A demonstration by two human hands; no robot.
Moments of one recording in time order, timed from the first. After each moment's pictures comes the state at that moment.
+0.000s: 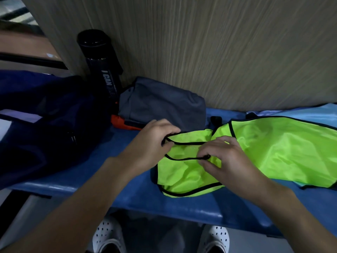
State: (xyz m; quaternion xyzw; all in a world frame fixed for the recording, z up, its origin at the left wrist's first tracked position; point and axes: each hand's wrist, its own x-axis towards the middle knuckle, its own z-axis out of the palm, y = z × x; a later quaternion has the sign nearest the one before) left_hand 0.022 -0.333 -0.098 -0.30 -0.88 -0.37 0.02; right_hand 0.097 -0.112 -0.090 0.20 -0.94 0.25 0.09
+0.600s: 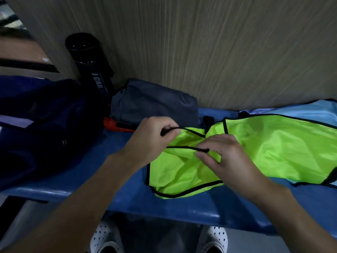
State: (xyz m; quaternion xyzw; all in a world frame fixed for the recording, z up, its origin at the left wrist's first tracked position) left_hand 0.016 -0.308 -0.085 -0.27 -0.85 -0.45 0.05; right_hand 0.097 -0.102 -0.084 0.19 -0.93 0.28 0.16
